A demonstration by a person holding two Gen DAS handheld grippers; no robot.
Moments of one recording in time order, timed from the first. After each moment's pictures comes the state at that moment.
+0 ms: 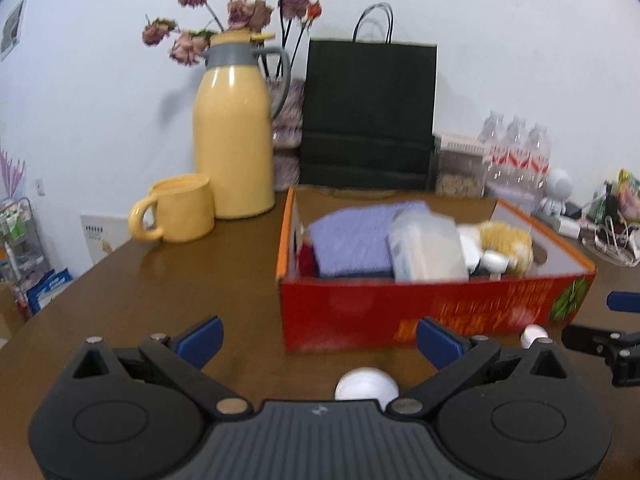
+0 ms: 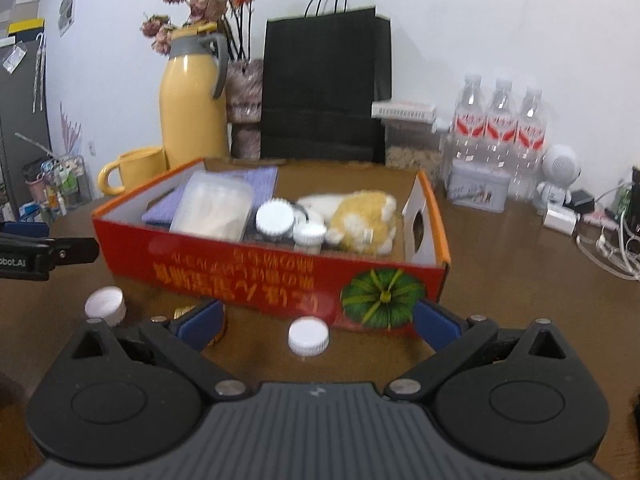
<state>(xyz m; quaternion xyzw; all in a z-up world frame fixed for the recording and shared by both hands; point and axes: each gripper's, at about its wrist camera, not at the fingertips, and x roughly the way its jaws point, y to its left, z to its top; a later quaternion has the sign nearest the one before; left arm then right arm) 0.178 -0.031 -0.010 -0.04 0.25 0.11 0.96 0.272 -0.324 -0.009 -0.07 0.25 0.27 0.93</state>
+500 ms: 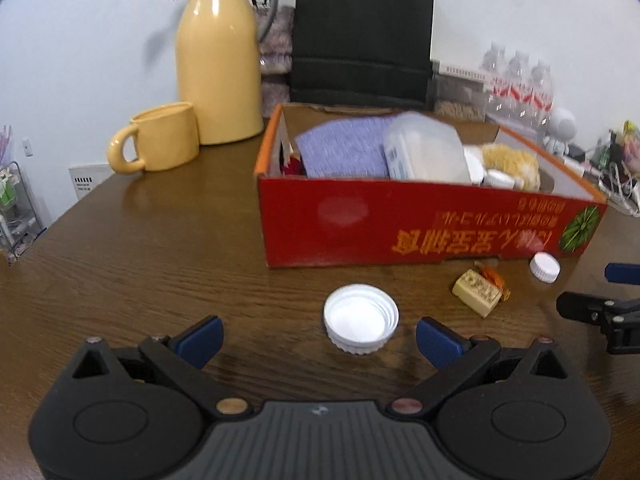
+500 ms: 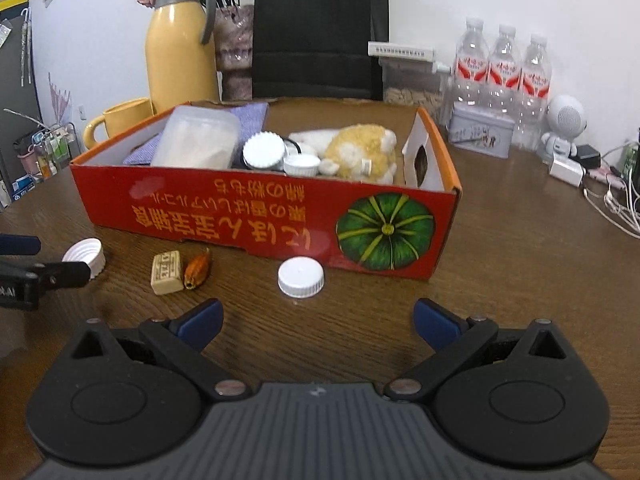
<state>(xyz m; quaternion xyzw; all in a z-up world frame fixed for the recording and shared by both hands) 0.192 -0.037 -0.047 -0.04 0.34 0.10 0.93 0.284 -0.319 -0.038 -0.08 0.31 0.25 0.91</state>
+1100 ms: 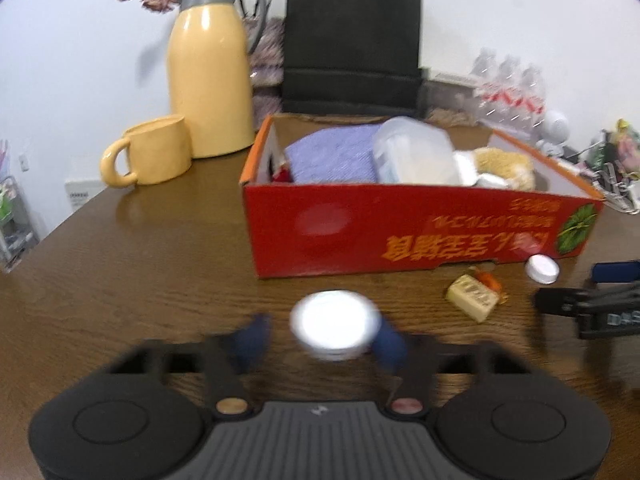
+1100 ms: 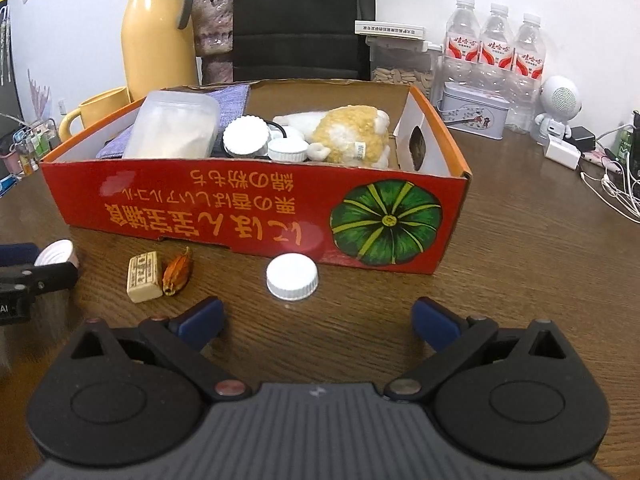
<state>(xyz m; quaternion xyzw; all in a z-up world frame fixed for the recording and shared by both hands) 0.191 -0.043 -0.050 -0.03 0.31 0.09 0.95 0.300 -0.305 -0.046 -0.07 0.34 0.22 0.91</state>
